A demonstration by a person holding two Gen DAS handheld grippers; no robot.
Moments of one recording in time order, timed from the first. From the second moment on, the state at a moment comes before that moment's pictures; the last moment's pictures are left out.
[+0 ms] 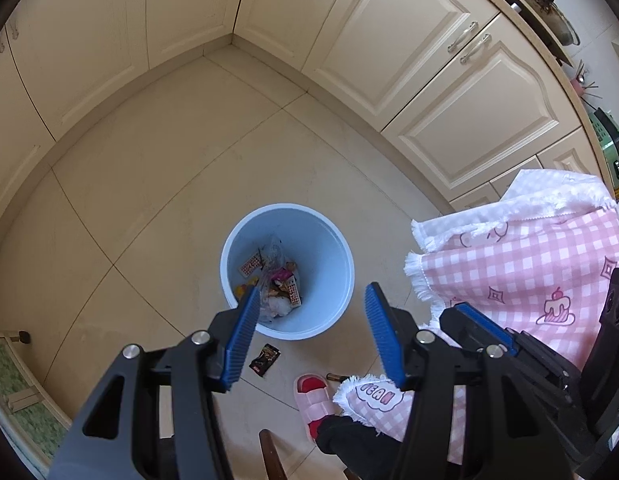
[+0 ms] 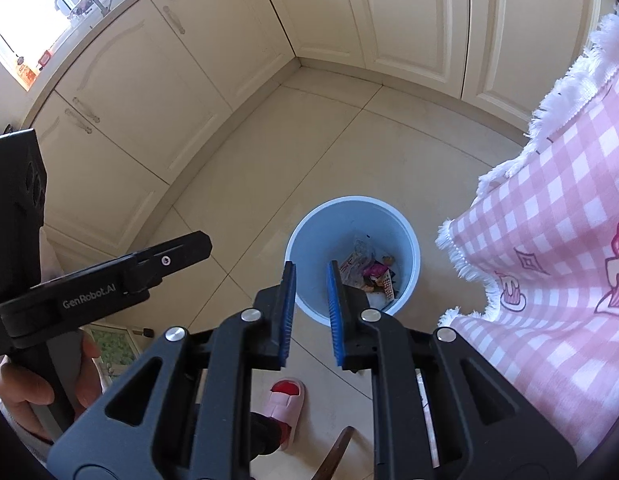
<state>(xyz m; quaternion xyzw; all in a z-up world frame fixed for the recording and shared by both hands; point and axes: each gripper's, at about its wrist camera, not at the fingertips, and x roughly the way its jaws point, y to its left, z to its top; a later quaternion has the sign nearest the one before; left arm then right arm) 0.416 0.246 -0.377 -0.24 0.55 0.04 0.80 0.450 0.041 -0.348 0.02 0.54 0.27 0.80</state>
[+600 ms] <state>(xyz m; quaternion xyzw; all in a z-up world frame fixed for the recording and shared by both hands) 0.385 0.163 -0.187 -0.19 0.39 -0.04 0.90 0.387 -0.056 -0.158 0.02 0.32 0.20 0.93</state>
